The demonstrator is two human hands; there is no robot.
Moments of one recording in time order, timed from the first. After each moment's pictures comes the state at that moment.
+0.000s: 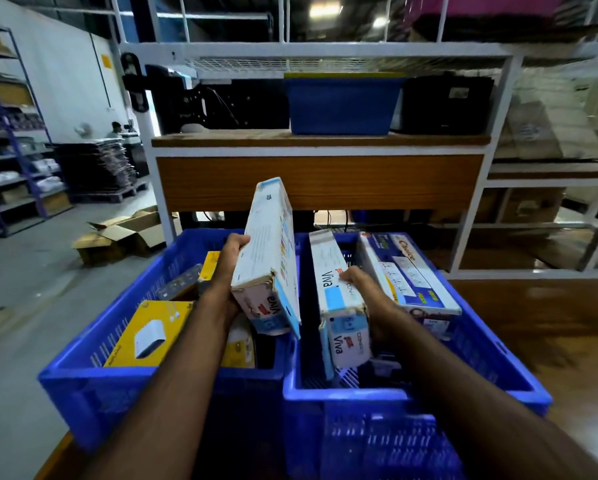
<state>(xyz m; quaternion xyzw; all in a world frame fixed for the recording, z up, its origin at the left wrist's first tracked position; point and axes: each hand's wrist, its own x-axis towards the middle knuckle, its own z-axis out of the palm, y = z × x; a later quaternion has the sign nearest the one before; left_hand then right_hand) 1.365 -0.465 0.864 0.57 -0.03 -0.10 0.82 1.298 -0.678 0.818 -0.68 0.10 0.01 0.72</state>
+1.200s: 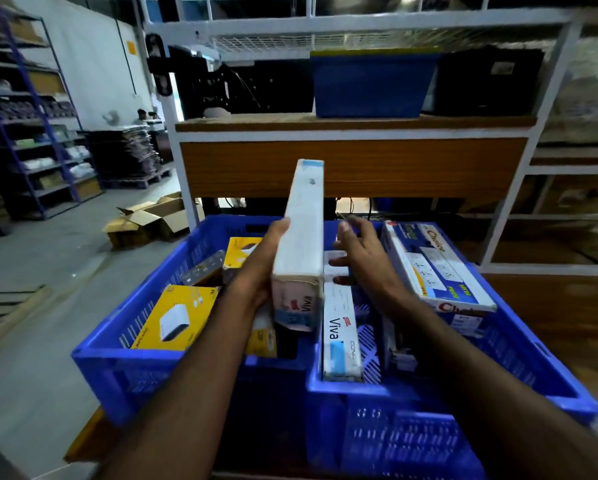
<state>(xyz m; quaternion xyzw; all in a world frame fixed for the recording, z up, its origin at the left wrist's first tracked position) 1.360 -0.465 0.854 0.65 -0.12 -0.10 0.74 1.325 -0.629 0.838 -0.74 -0.04 -0.16 0.65</state>
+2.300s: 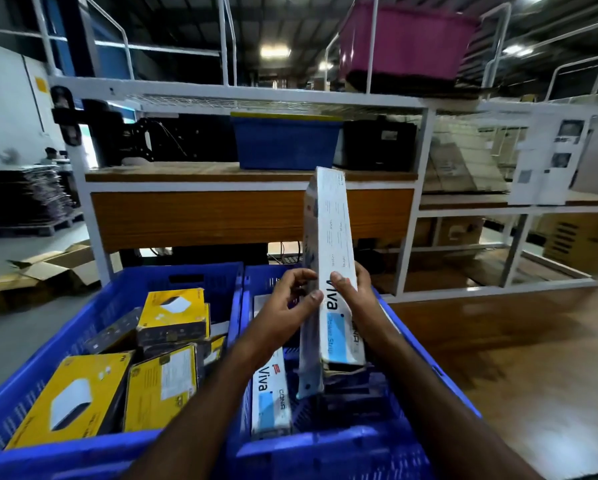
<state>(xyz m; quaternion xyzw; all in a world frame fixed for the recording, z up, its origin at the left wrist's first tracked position) 1.332 -0.572 0.841 0.65 -0.36 -0.09 0.66 1.266 -0.720 0.853 -0.71 0.02 -0.22 0.67</state>
